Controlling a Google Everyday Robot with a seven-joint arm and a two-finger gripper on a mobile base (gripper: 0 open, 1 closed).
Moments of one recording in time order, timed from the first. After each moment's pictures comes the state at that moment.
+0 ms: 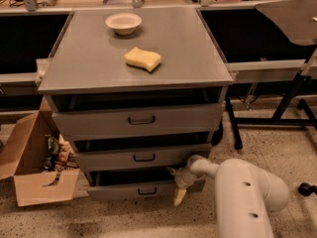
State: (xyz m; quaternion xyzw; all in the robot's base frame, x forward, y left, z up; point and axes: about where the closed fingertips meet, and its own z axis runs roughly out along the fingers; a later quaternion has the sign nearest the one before) arm 0.634 -0.092 0.167 -0.74 0.62 0.12 0.22
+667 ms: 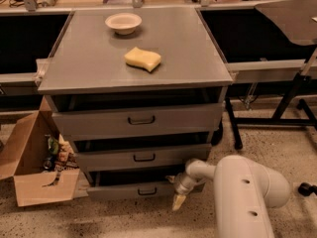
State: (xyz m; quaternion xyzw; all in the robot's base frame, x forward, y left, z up) arm 0.591 -0.088 0.162 -0.75 0.62 0.15 0.18
